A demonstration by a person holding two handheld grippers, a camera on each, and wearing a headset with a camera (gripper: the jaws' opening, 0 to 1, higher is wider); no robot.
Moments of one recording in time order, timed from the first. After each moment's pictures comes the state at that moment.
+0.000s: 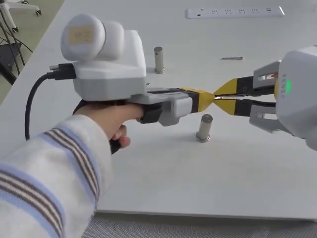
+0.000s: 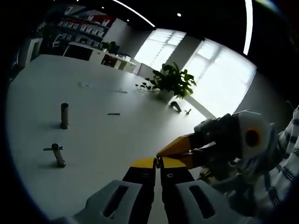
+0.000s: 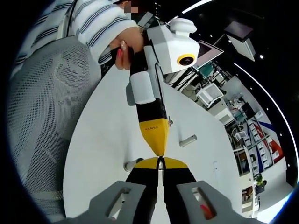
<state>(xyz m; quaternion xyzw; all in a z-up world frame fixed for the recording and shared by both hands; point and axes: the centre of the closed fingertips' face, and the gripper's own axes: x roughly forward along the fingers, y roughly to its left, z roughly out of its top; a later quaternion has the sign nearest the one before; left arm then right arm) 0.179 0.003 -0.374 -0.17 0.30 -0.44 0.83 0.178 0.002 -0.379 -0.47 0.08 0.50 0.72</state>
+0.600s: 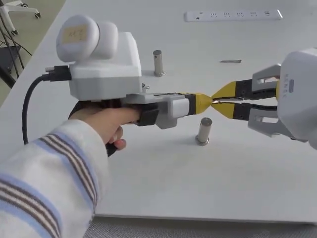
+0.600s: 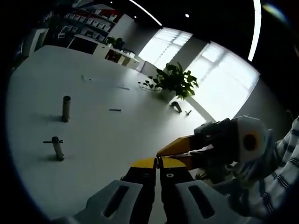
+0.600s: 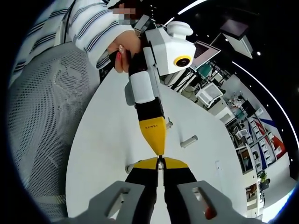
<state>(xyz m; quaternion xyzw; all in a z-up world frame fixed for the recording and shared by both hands) 0.179 0.005 -0.374 -0.19 0.32 -0.43 0.82 0.177 0.004 -0.378 -0.45 0.09 0.51 0.73</state>
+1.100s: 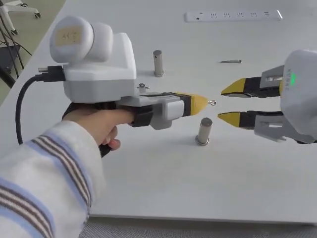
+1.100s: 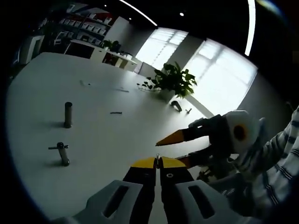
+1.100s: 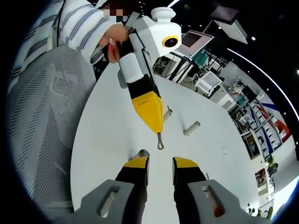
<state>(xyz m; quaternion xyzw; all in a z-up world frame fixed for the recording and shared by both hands) 0.179 0.013 -0.372 -0.16 0.30 -0.44 0.83 0.183 -0.014 -0.394 -0.40 0.15 0.50 0.75</state>
